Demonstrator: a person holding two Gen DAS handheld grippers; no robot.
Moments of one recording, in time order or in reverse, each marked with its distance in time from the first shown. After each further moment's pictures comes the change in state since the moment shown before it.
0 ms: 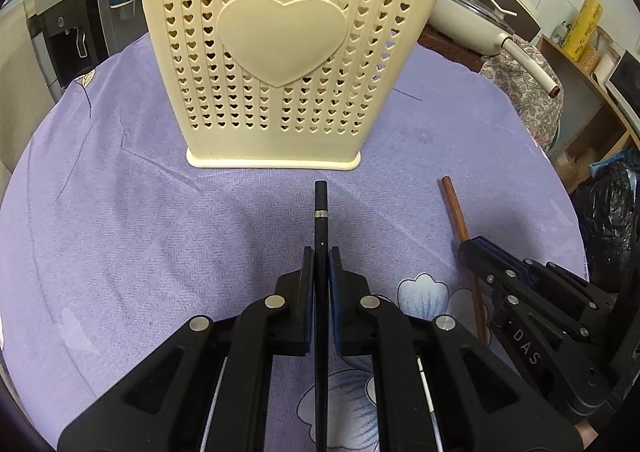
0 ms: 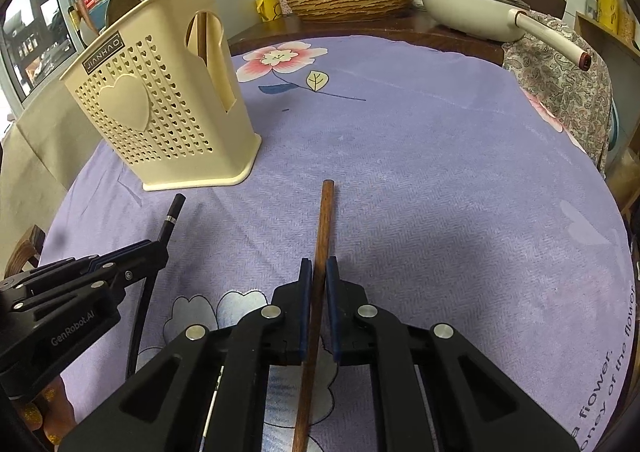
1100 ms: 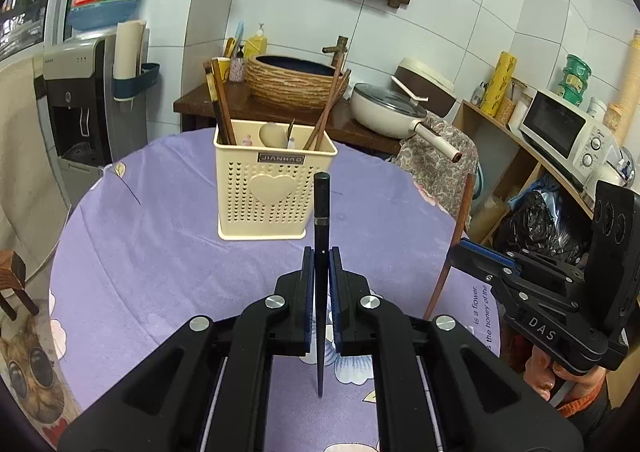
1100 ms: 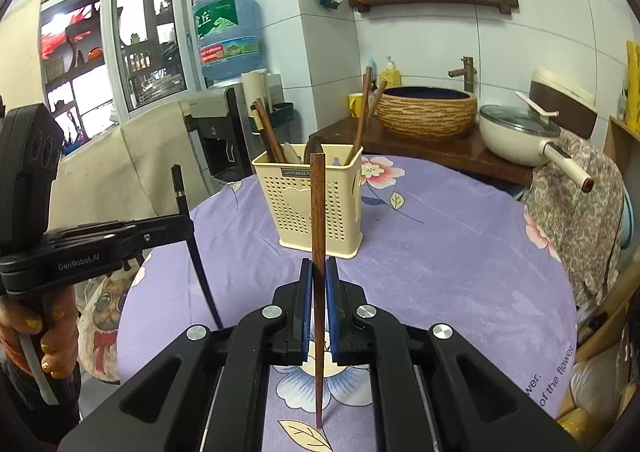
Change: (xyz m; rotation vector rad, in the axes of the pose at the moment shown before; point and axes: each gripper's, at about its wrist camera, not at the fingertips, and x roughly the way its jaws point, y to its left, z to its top) left arm -0.202 0.019 -0.029 0.083 -0.320 -0.183; right arm -0.181 0.040 -0.012 -0.228 -0.313 0.200
